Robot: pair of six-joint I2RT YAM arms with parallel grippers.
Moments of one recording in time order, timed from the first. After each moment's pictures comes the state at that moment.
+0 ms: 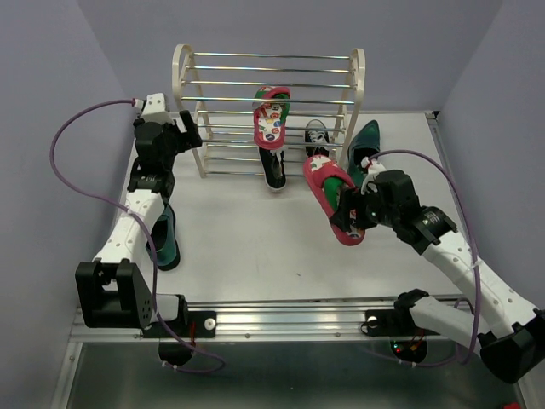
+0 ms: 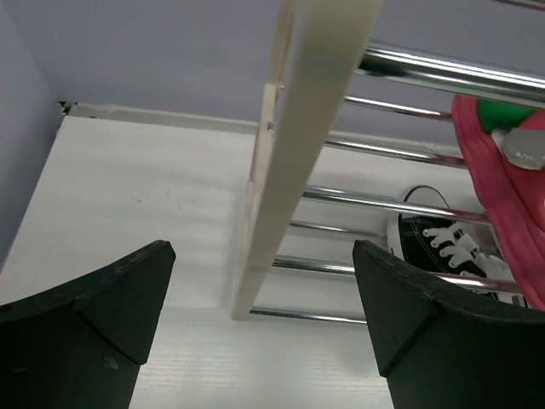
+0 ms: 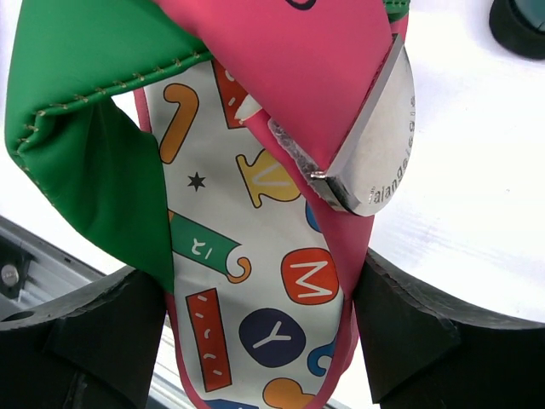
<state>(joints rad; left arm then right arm) -0.05 1.30 1.04 0.13 -0.06 -0.19 0.51 0.95 0.92 -0.63 -0.13 0.32</state>
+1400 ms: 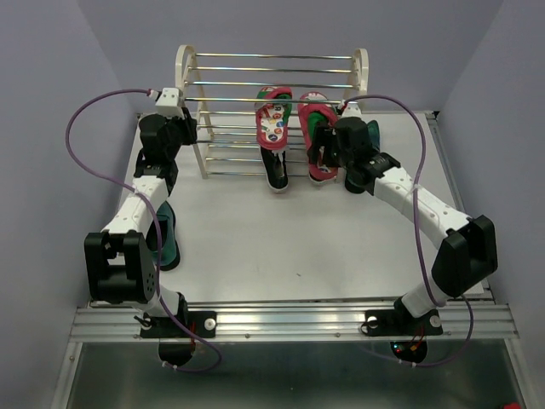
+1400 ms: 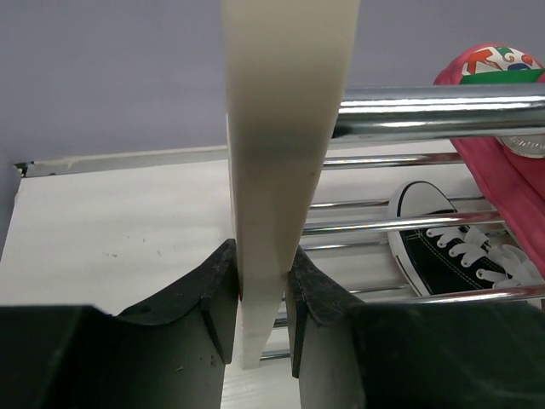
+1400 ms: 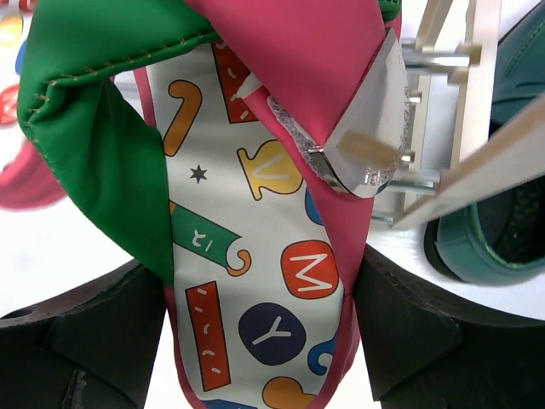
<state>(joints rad) -0.03 1.48 1.11 0.28 0.16 -0.08 0.51 1.55 1.33 -0.27 0.24 0.39</state>
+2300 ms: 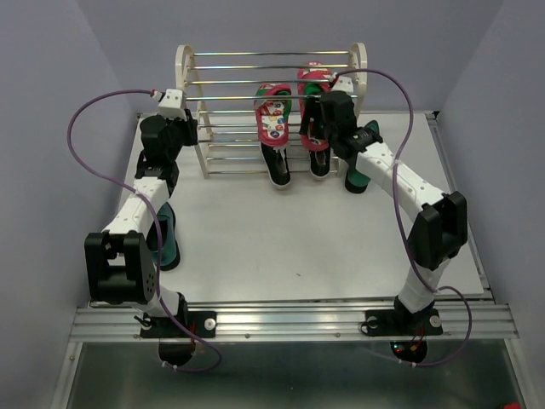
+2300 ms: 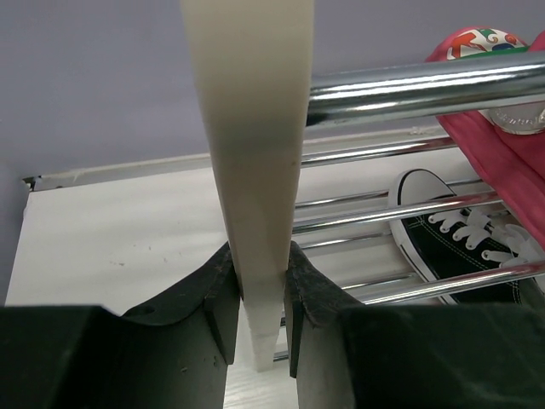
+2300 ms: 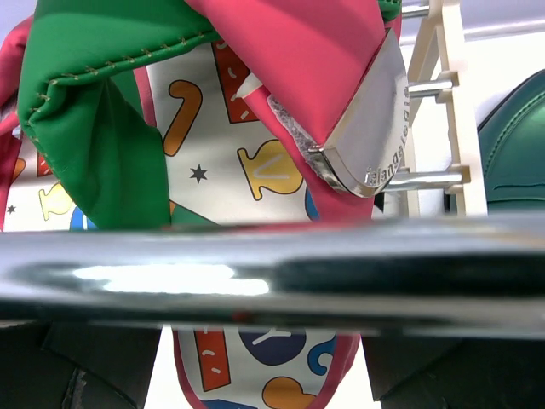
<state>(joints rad) -0.03 1.48 1.09 0.30 0.17 -0.03 0.51 1.80 1.68 -0.28 0.38 0.40</state>
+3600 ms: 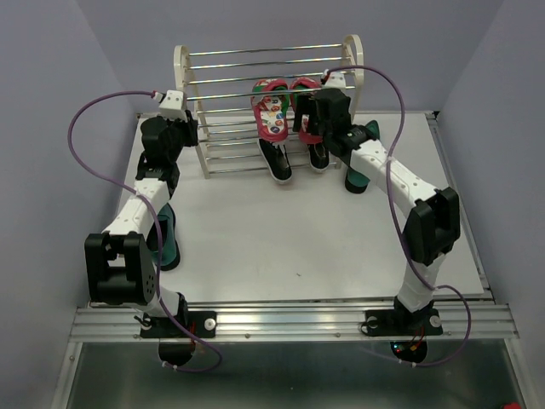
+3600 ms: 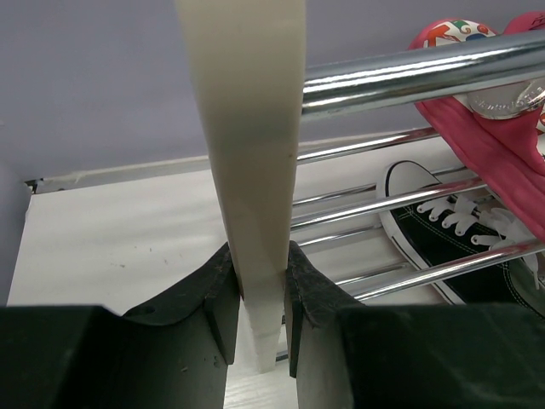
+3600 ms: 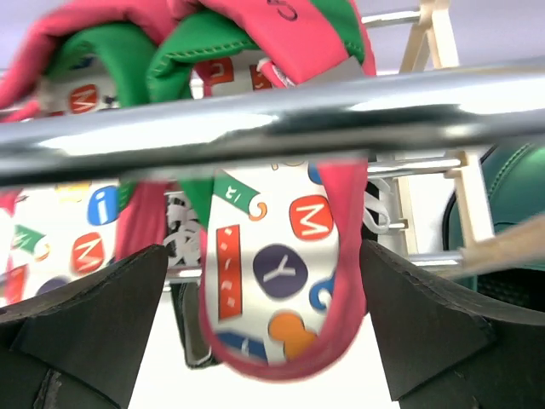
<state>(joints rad) -0.04 1.47 1.07 0.32 0.16 -0.02 0.52 1.89 1.76 -0.25 0.41 0.31</state>
